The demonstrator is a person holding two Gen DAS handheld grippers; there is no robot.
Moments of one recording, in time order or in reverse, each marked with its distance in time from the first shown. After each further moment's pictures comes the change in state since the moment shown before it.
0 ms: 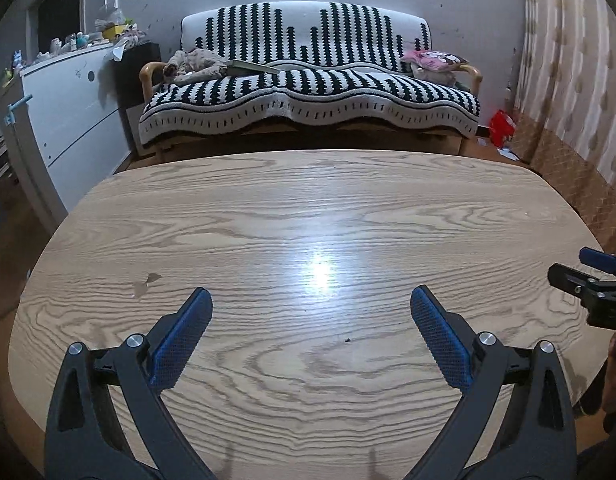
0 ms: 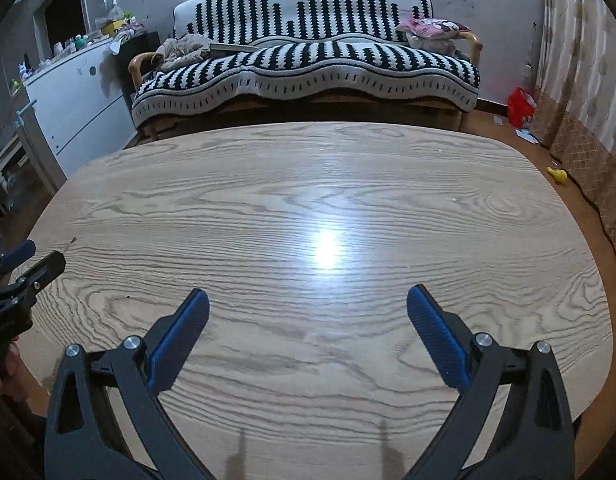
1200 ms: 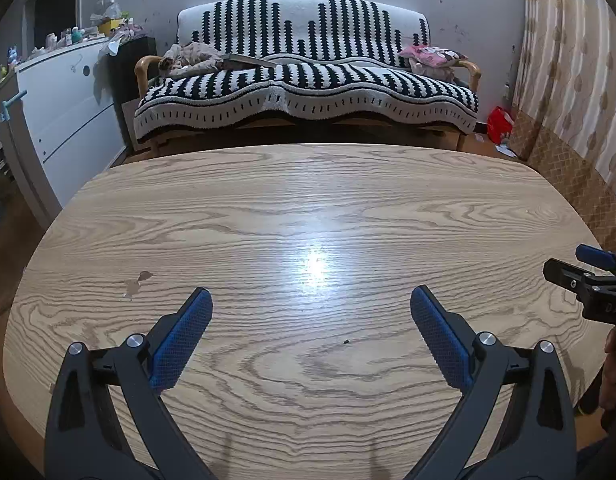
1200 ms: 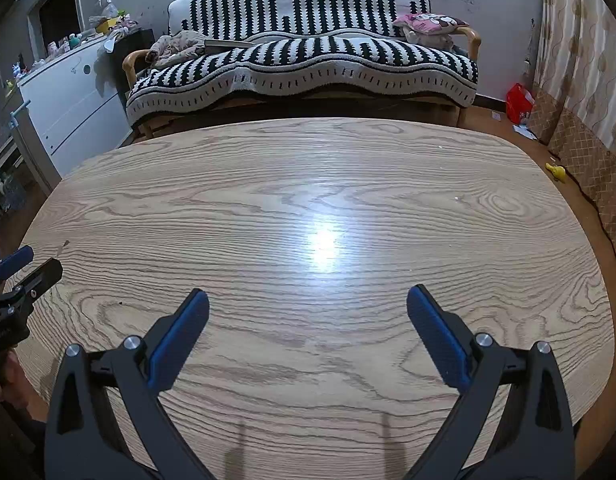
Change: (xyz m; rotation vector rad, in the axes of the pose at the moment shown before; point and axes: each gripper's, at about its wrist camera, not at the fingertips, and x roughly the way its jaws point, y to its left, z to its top) left arm 0.008 -0.003 -0.003 -0.001 0.020 -0.013; right arm 0.009 -0.008 -0.004 0.007 0.011 -0.008
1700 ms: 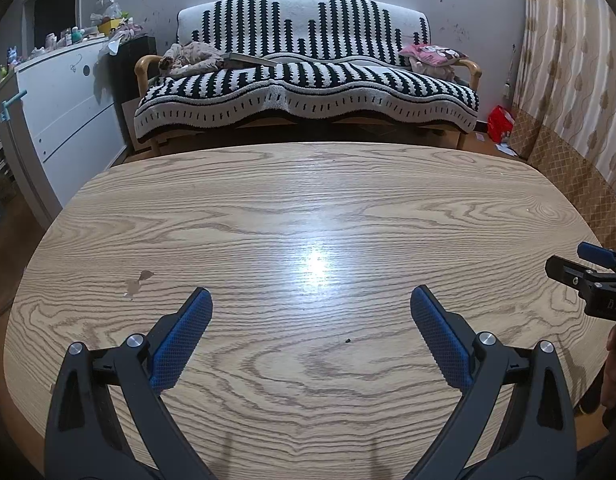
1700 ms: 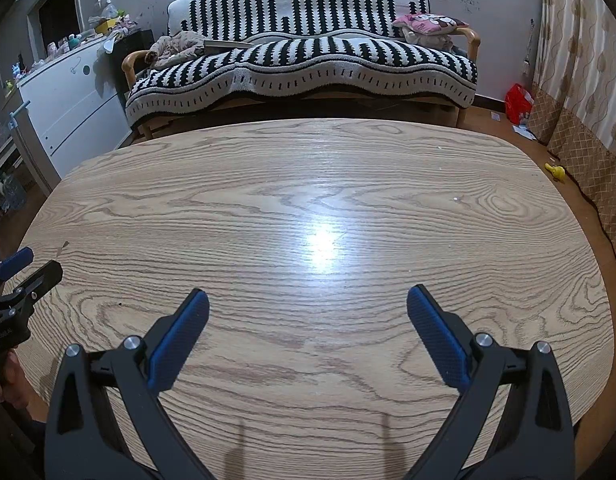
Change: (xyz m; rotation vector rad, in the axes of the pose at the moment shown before) left arm -0.001 0.000 0.000 0.000 0.004 -0.001; right arm -0.002 -0.002 0.000 0.005 -0.003 -0.002
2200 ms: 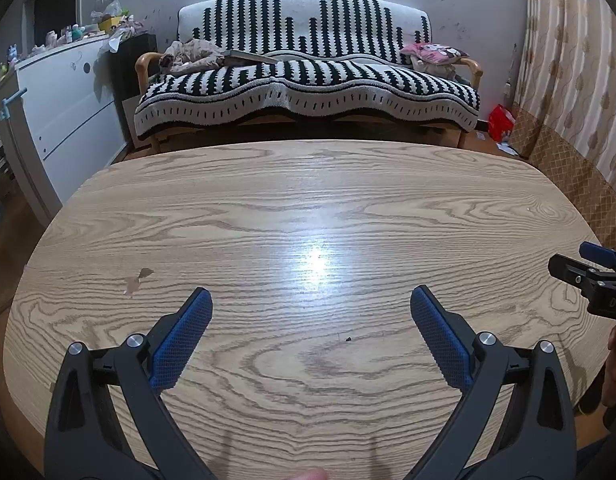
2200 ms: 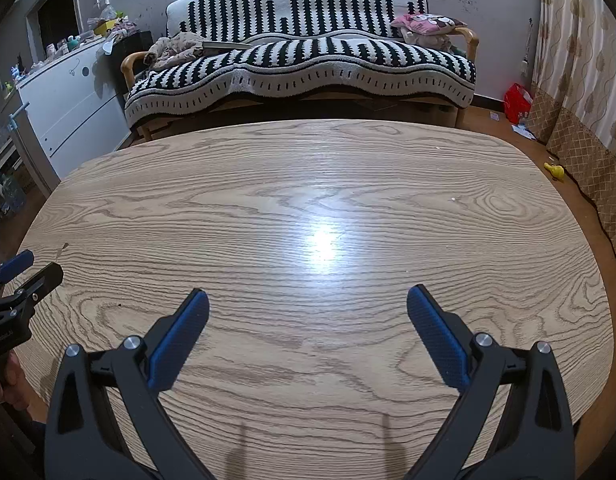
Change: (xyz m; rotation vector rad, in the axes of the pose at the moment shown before) left arm 0.000 0.001 -0.001 -0.006 0.010 -0.001; right arm -0.002 -0.003 0.000 0.001 -0.001 -0.001
